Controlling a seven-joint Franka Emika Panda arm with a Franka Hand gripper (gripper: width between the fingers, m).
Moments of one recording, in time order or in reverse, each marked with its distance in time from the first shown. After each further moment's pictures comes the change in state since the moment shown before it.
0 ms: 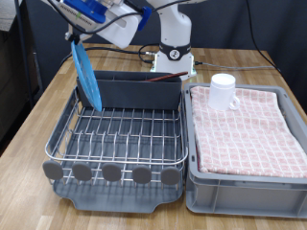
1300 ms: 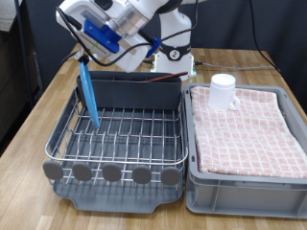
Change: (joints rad) arm 0.008 0.088 0.044 -0.021 -0.190 -0.037 0.149
